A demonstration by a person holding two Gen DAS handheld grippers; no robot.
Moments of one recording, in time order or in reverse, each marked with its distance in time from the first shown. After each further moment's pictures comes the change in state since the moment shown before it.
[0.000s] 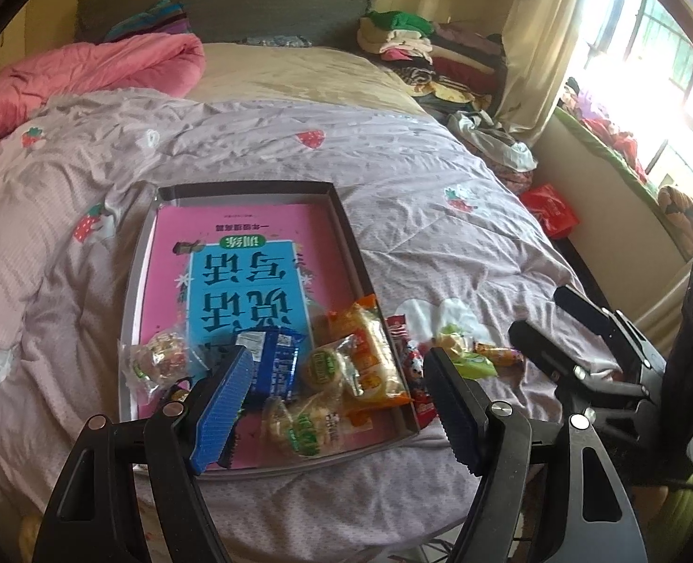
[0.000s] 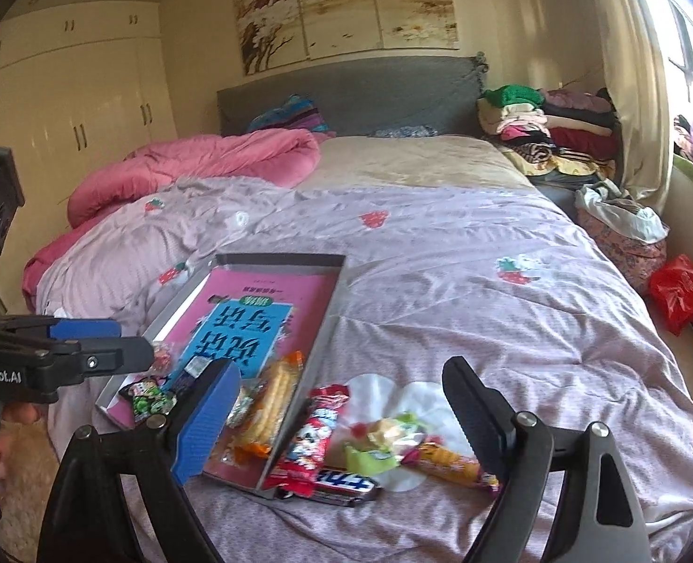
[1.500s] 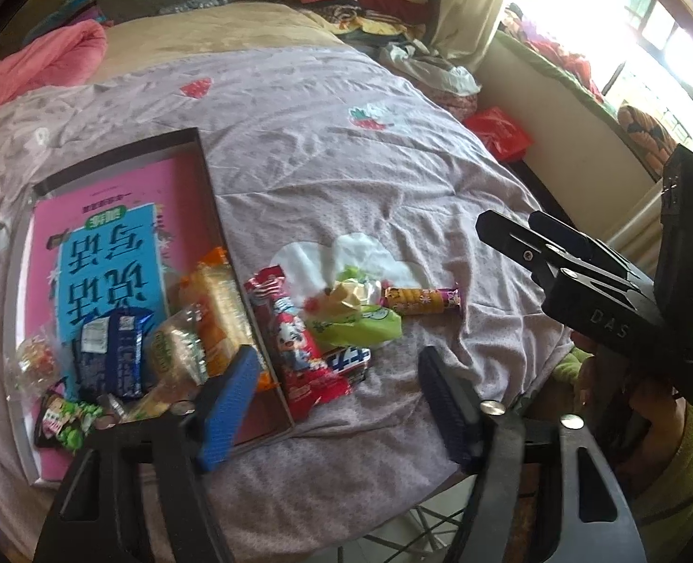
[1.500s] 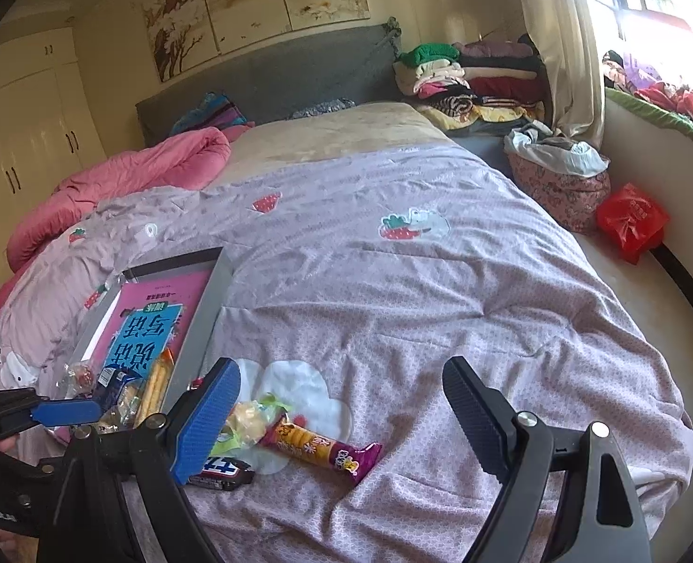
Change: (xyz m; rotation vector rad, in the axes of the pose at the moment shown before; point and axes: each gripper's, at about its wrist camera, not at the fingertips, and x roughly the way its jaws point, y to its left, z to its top) left arm 0.066 -0.088 -0.014 0.162 0.190 -0.119; right arm 0.002 -0.099 -0.014 0.190 0.075 -0.141
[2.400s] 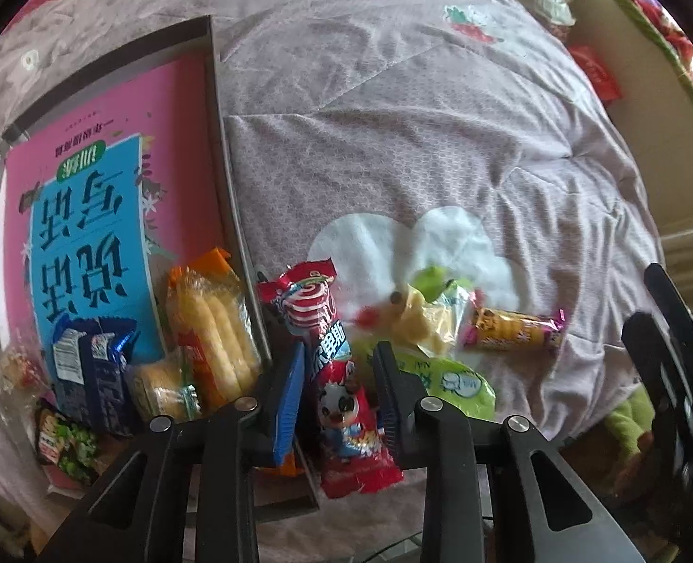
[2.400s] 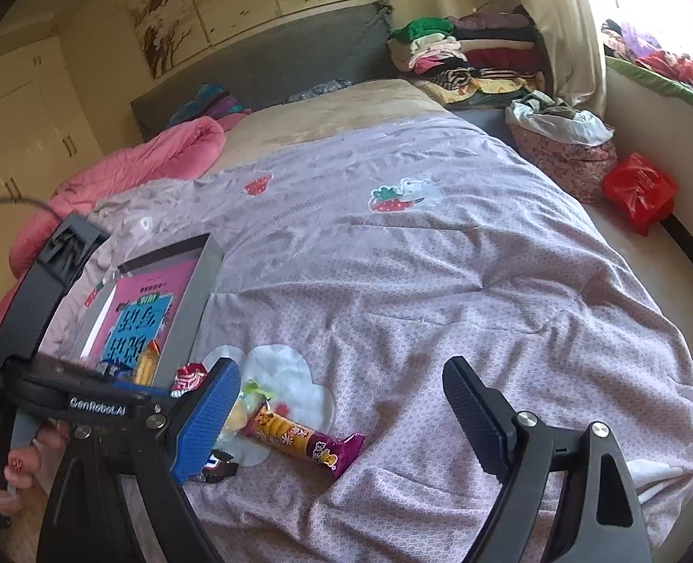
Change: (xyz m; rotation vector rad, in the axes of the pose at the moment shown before) left arm 0.097 0.021 0.054 -0.143 0.370 0.168; right arm 0.020 -0.022 -0.006 0.035 0.068 0.049
